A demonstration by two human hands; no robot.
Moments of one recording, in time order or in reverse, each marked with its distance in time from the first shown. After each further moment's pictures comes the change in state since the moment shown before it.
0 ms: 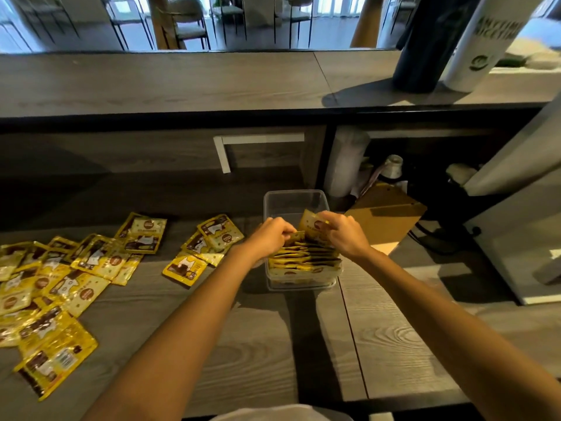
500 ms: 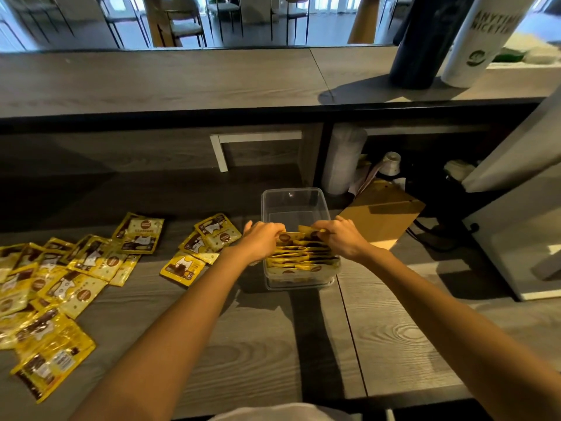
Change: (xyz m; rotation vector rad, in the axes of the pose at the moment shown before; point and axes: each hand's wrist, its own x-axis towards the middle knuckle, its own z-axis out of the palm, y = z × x) left_hand 0.005 -0.022 0.005 0.217 0.041 0.020; right_hand 0.001 0.010 -0.001 -0.172 -0.241 -0.059
